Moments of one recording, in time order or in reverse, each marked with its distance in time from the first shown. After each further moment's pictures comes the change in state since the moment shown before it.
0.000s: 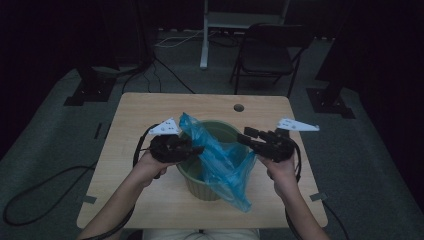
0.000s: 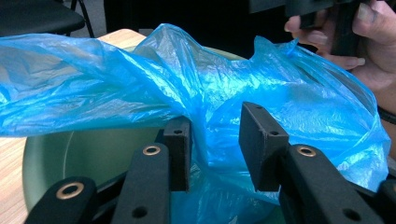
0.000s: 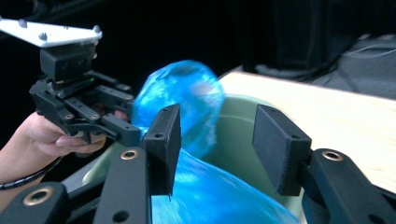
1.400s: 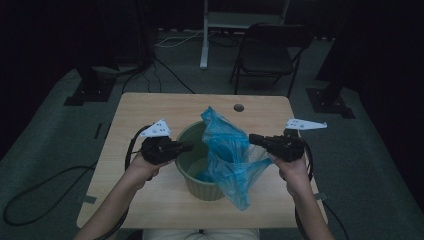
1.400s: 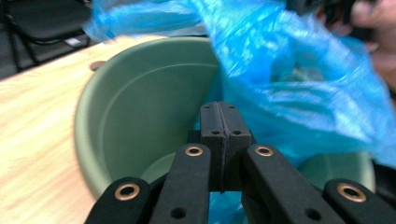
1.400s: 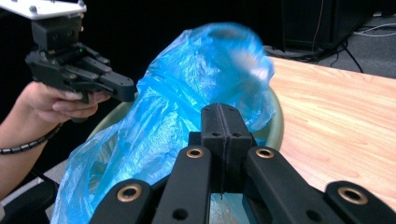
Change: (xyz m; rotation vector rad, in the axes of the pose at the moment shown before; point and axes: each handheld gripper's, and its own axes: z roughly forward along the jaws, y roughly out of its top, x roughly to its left) left arm 0.001 -0.007 -0.018 0.000 0.041 -0.010; right arm -0.020 -0.002 -0.020 0.095 0.029 -0.005
